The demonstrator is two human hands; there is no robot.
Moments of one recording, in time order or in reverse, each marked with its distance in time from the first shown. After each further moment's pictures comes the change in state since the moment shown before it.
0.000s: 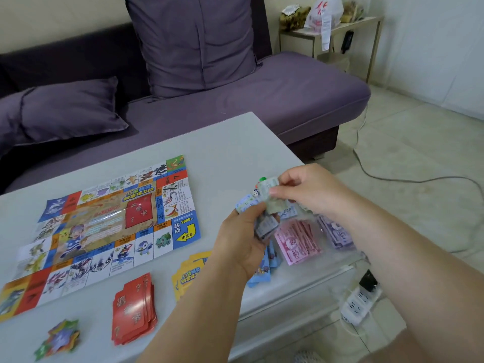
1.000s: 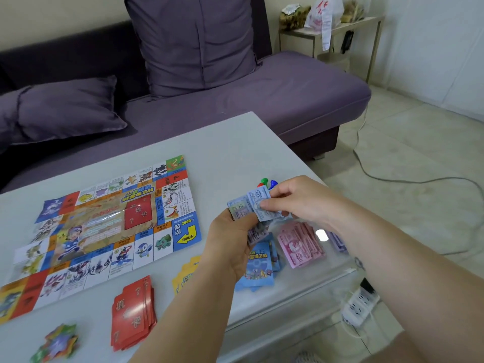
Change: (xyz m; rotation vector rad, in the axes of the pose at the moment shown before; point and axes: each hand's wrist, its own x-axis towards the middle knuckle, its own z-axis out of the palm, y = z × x) left_hand 0.001 0.007 -0.015 0.217 -0.032 0.131; right_hand -0.002 -0.010 0.016 0.026 -0.133 0.091
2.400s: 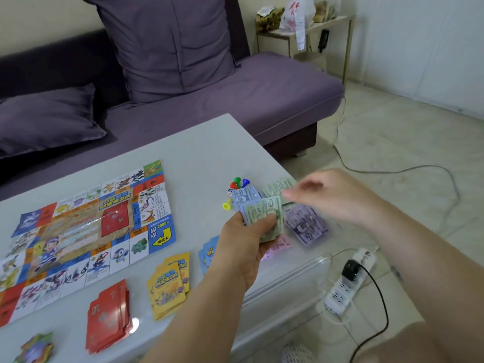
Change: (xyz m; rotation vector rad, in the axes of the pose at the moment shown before) left_hand -0.019 -0.031 0.049 0.015 -0.052 -0.075; right_hand -0.057 0.038 -0.064 -0.162 0.185 0.007
